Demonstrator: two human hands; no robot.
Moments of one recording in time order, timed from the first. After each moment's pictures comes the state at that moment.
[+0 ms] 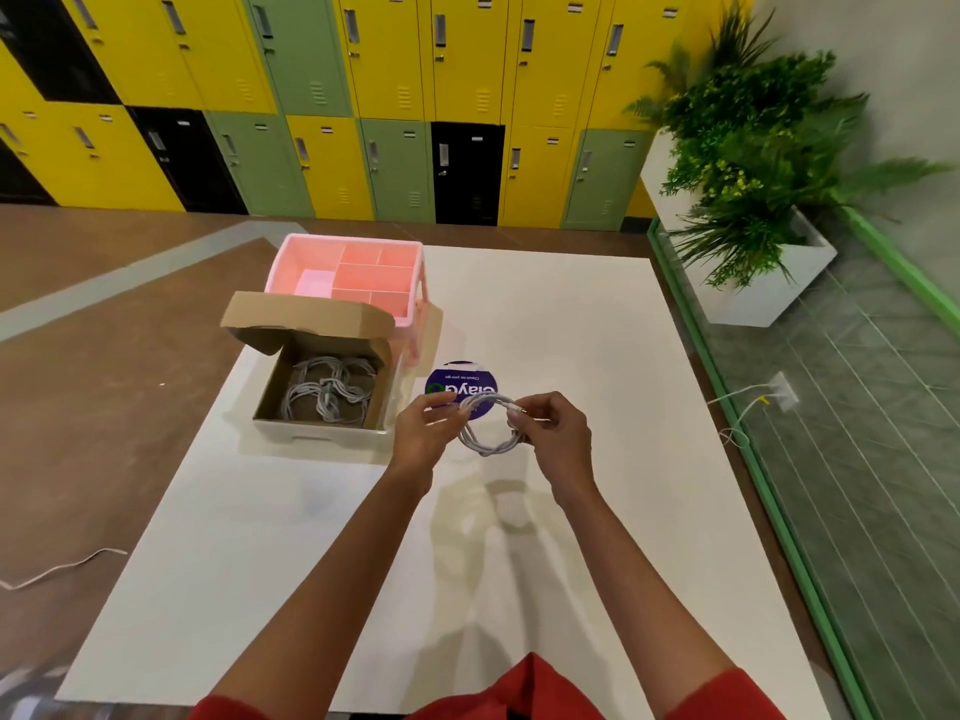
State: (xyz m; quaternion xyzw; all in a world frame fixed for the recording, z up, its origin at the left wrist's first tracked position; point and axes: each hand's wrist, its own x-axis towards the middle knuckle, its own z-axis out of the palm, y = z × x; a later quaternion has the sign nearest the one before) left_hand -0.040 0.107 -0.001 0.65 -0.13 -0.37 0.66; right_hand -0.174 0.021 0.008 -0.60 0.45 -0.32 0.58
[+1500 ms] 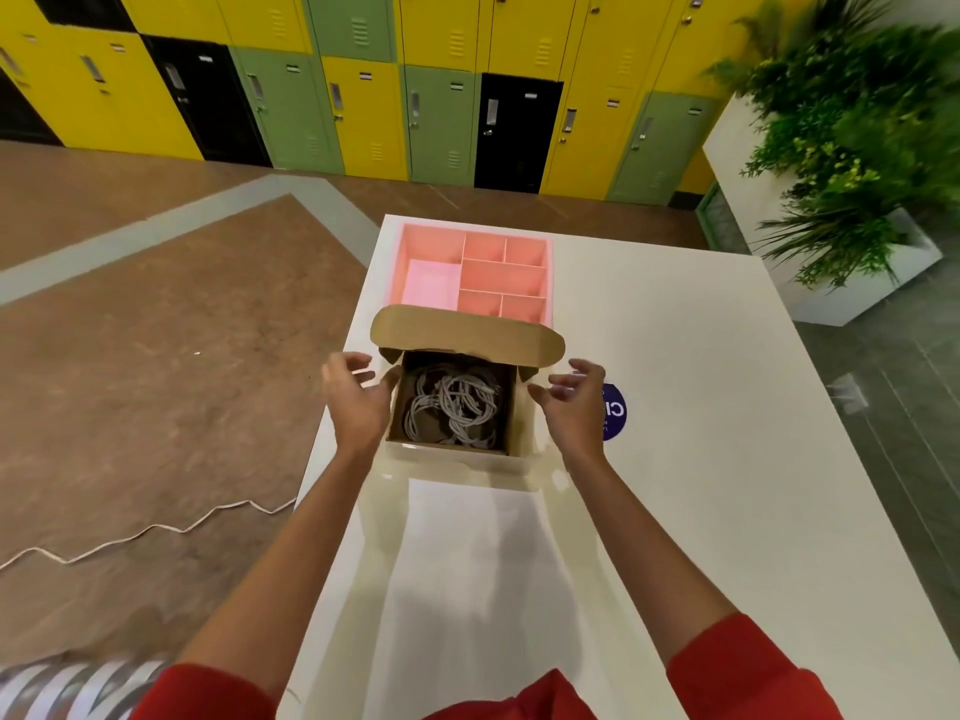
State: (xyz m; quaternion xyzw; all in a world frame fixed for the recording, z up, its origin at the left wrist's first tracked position) left_hand 0.210 0.202 -0.019 0.80 -0.14 -0.11 0.57; right_hand 0.032 0.065 -0.006 -0.60 0.53 -0.29 0.53
